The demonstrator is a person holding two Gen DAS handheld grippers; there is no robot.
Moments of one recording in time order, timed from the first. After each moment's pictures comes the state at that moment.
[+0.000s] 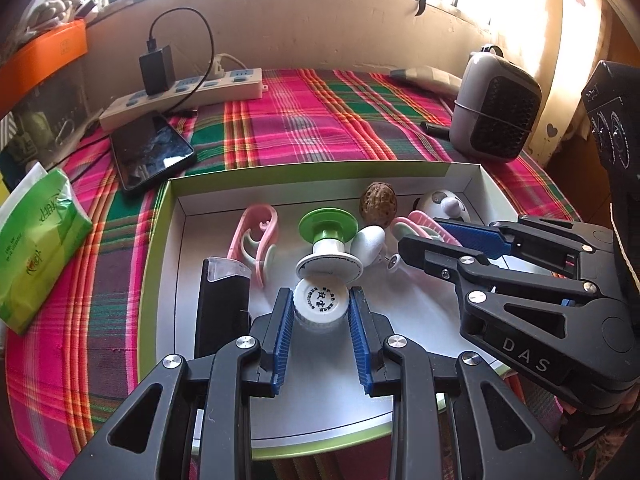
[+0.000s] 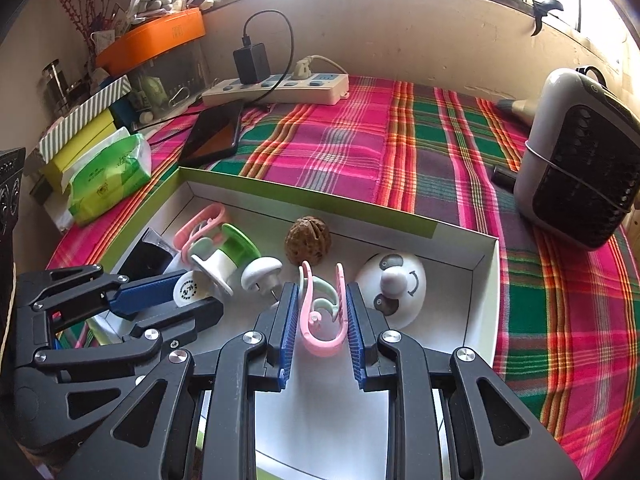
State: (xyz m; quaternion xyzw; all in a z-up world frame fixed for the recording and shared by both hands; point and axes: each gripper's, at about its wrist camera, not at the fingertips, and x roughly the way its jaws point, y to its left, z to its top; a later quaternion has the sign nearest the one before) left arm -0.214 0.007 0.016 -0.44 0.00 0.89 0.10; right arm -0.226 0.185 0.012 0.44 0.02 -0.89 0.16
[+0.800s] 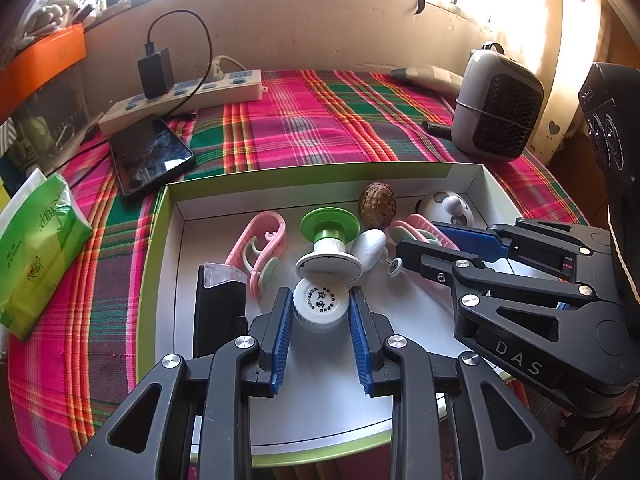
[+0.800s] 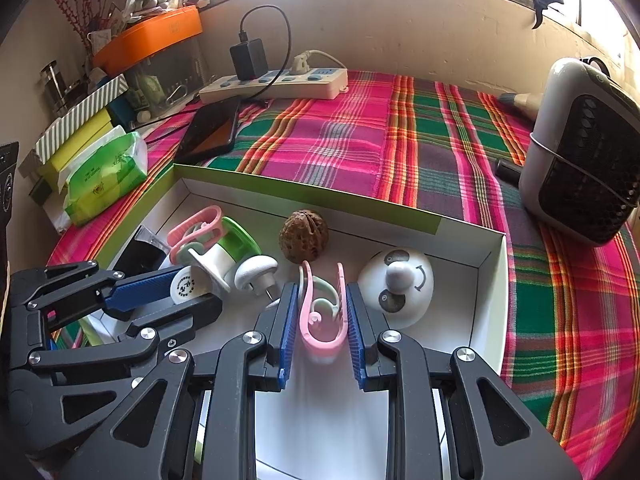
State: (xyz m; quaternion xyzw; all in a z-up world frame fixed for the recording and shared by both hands) left arm -0.217 0.008 0.015 -0.44 0.00 0.89 0.09; right arm -0.229 0.186 0.008 0.44 0.02 -0.89 0.15
